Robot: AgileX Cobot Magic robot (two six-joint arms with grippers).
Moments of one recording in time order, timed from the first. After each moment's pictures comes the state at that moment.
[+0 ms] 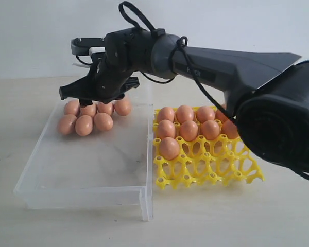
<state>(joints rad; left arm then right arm) 0.04 0.00 0.00 0.10 0.39 0.03 0.71 2.46 -2.16 0.09 0.69 0.21</state>
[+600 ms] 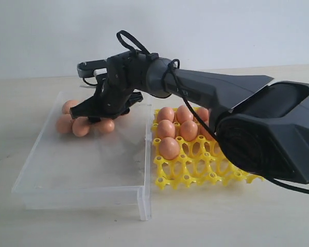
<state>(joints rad) 0.04 0.00 0.00 0.10 0.39 0.03 0.70 2.60 -2.24 0.05 0.74 0.19</state>
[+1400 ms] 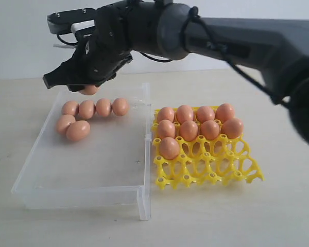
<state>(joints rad) 0.04 0.00 0.00 0.10 0.39 0.03 0.77 2.23 -1.97 0.00 0.60 0.13</state>
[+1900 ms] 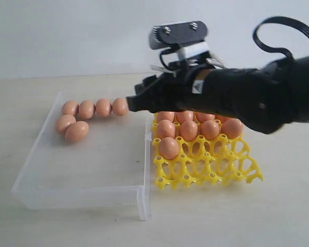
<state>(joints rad) 0.04 0.00 0.00 0.10 0.39 0.03 0.66 1.65 -0.90 0.07 -0.19 0.09</state>
